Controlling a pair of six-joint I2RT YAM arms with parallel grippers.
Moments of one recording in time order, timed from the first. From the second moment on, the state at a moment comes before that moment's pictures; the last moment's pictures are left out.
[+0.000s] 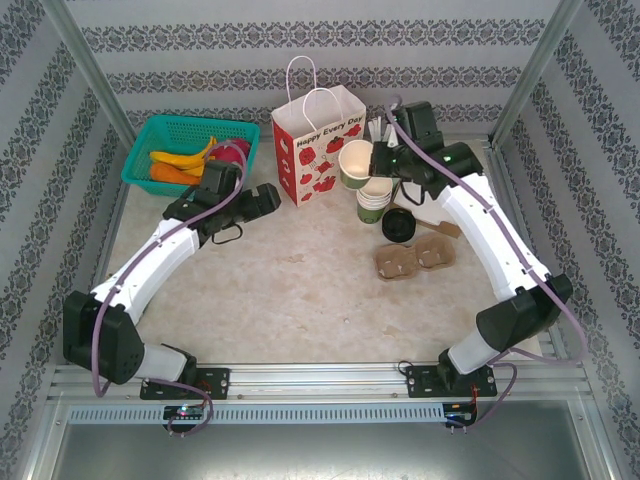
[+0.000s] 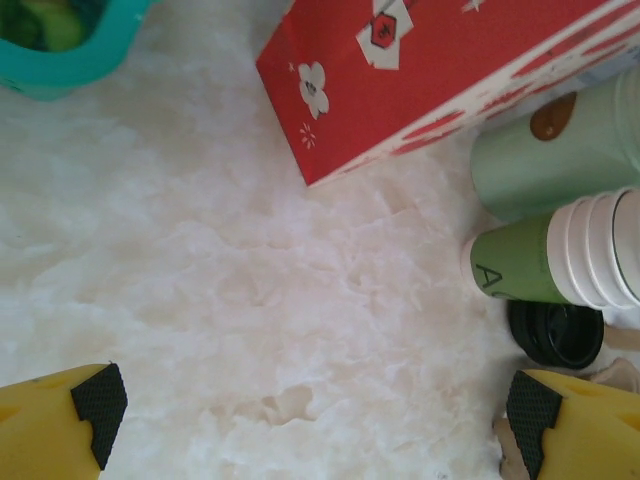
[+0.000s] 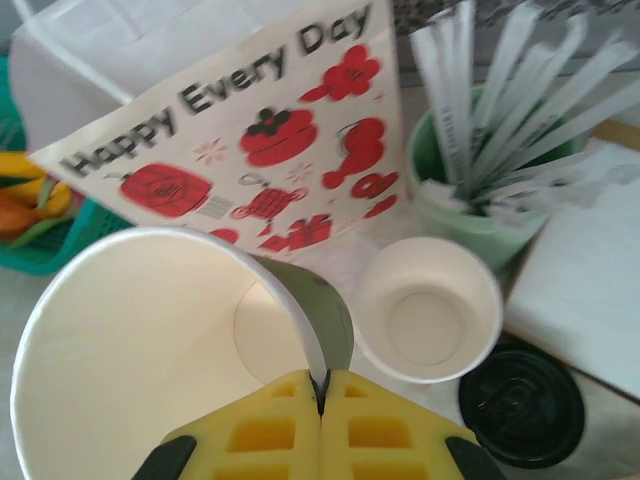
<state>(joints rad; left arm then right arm) -0.32 1.38 1.15 -0.54 0.08 -0.67 0.42 1.57 1.75 -0.91 0.03 0.40</state>
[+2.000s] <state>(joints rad) -0.33 1.33 0.94 -0.43 0.06 -0.85 0.42 1.43 1.20 -0.63 0.02 0.54</state>
